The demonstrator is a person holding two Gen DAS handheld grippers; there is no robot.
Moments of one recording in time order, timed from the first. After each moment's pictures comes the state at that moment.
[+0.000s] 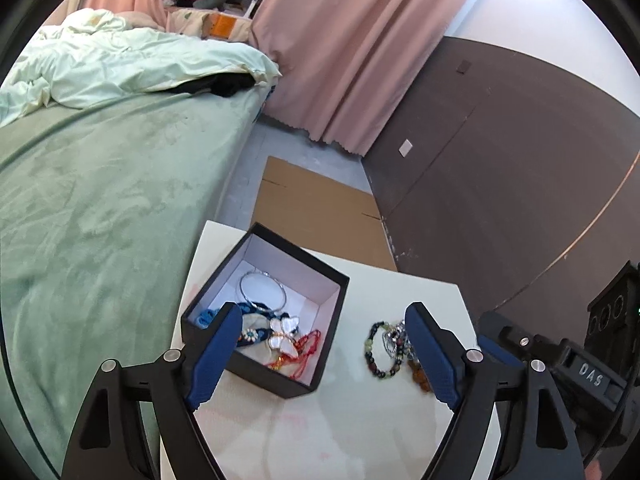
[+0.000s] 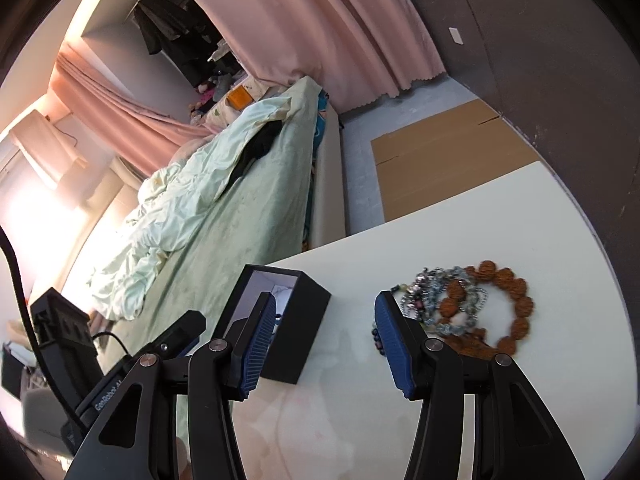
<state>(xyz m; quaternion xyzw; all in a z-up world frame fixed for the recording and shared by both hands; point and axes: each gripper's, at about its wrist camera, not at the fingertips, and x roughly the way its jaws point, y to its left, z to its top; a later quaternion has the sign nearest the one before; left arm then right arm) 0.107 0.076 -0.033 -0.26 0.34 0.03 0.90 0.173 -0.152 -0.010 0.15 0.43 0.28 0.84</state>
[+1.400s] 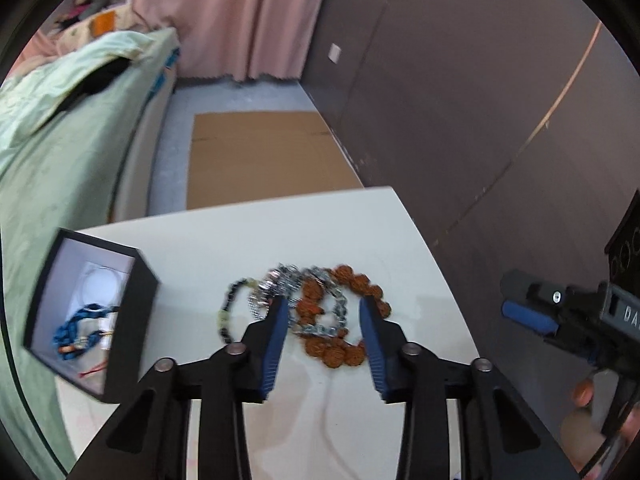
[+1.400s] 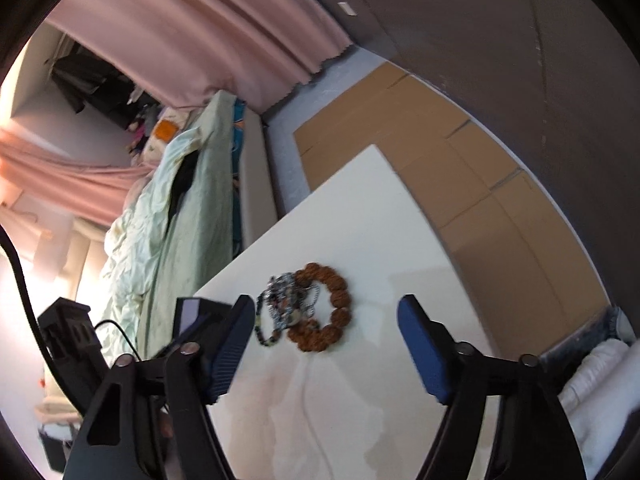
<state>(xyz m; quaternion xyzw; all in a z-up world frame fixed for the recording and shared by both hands) 0.198 -0.085 -0.047 -0.11 0.47 -0.07 0.87 0.215 -0.305 -0.030 0.24 0.51 0.16 0.81</state>
